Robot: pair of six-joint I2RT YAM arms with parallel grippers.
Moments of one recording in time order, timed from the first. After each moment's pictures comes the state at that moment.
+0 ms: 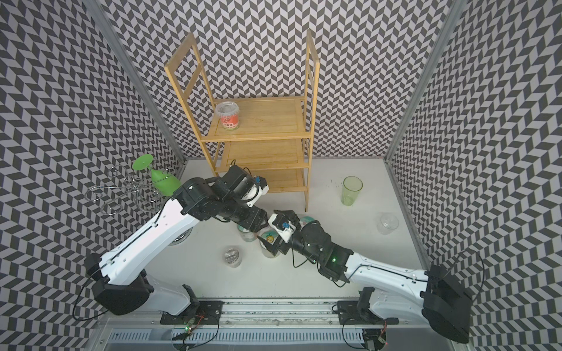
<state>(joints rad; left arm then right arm) -0.83 1.46 1.74 -1.35 0.09 -0.28 1.03 1.14 0.60 0.45 0.02 -0.15</state>
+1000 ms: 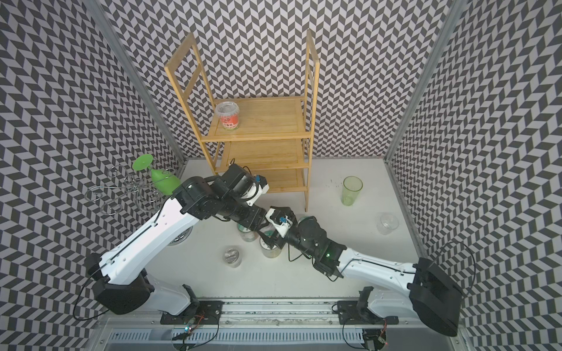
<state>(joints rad) -0.83 1.47 1.75 -1.35 0.10 -0.28 0.99 1.23 0.63 0.54 -0.01 -0.14</state>
